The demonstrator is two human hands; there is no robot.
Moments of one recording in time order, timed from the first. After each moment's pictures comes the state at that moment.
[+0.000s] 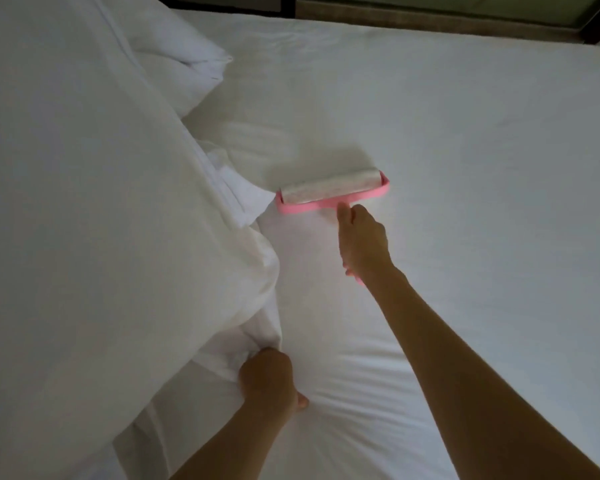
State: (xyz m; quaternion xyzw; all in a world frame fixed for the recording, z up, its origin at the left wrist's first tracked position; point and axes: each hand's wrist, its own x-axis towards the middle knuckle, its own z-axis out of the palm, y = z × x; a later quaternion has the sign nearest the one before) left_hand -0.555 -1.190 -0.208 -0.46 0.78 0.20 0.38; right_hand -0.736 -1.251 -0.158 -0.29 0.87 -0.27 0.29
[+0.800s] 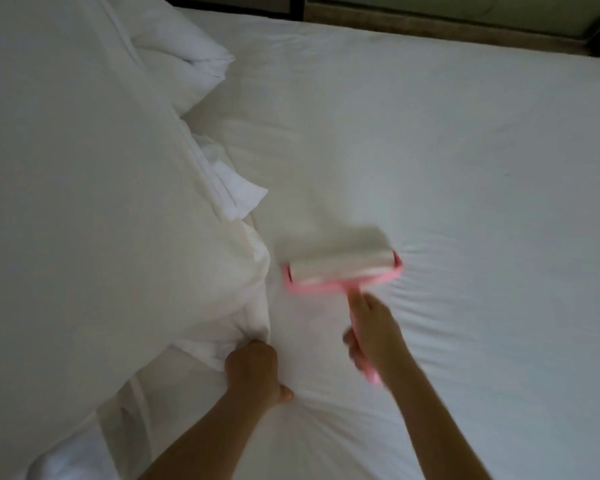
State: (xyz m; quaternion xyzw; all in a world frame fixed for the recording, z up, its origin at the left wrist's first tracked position) left_hand -0.556 -1.188 -0.202 -0.46 0.79 0.19 0.37; right_hand -0.710 -1.142 -0.172 -0.17 0.81 -0.33 0.44
